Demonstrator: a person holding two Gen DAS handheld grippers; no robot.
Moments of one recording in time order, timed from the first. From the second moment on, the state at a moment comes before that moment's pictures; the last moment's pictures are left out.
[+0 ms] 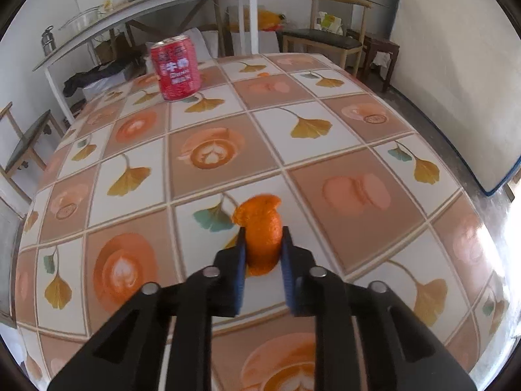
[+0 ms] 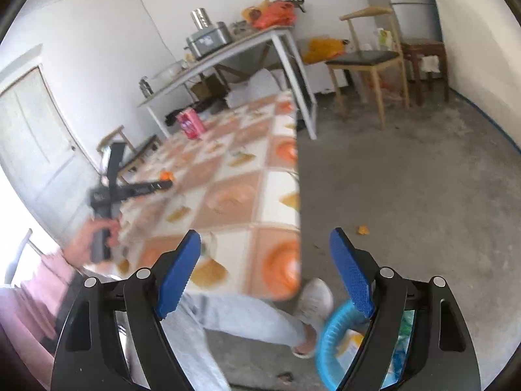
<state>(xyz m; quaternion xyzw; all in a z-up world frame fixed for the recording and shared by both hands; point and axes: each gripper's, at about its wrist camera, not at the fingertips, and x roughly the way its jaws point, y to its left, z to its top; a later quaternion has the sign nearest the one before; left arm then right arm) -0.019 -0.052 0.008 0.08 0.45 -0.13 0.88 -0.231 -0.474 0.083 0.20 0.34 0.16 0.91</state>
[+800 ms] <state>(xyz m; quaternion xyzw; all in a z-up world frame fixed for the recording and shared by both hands) -0.044 0.063 0.058 -0.09 0.39 -0.17 0.90 0.174 -0.159 0.085 -0.10 0.36 0.30 0.88</state>
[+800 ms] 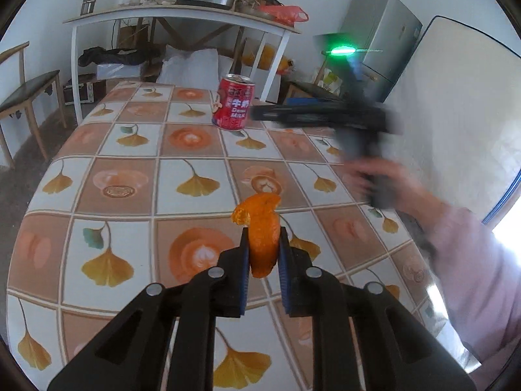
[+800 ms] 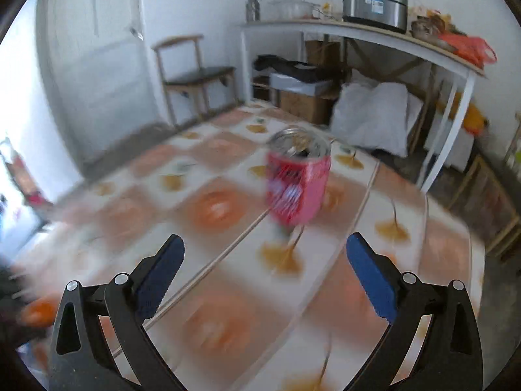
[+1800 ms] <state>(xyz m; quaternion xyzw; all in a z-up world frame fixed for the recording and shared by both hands) -0.097 -0.034 0.090 -0.12 0.41 -0.34 0.84 0.018 -0.356 0.177 0.09 0.31 0.32 0.89</state>
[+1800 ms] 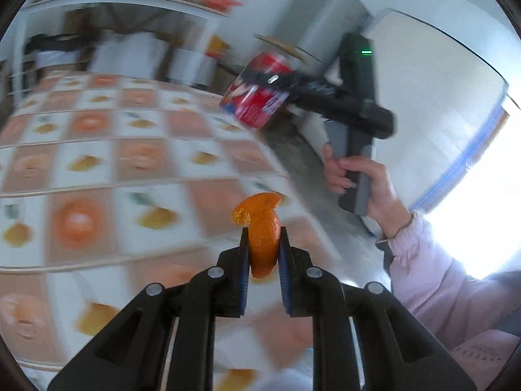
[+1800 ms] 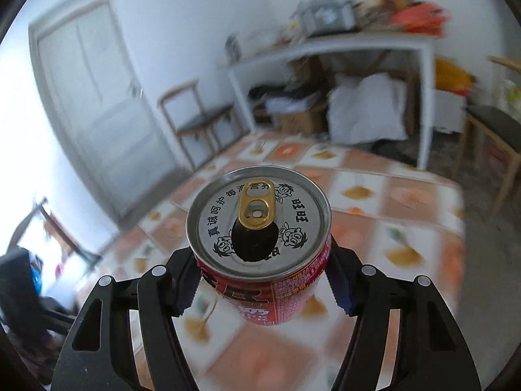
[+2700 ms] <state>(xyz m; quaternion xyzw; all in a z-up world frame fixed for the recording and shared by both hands) -0.167 -0.278 0.039 0.04 0.52 -0.51 0.68 -0.215 -0.546 -0.223 0.46 0.58 -0.05 0.68</state>
